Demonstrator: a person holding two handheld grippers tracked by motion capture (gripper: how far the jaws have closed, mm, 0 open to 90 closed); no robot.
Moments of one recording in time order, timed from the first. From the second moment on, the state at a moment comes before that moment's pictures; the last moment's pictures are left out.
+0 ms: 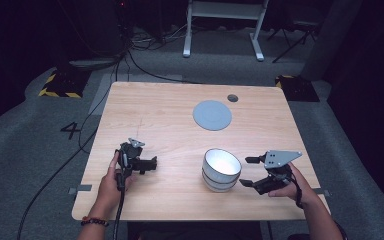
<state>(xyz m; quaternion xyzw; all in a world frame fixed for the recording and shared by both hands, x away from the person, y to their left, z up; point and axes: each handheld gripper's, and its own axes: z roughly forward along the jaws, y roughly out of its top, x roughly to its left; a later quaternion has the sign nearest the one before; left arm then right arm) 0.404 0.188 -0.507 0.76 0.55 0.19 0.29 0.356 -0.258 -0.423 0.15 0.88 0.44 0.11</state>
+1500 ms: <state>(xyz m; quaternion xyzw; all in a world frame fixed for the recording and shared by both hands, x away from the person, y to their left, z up) 0.404 0.188 -0.507 0.76 0.55 0.19 0.29 0.356 -0.203 -0.412 0.08 0.89 0.43 0.07</state>
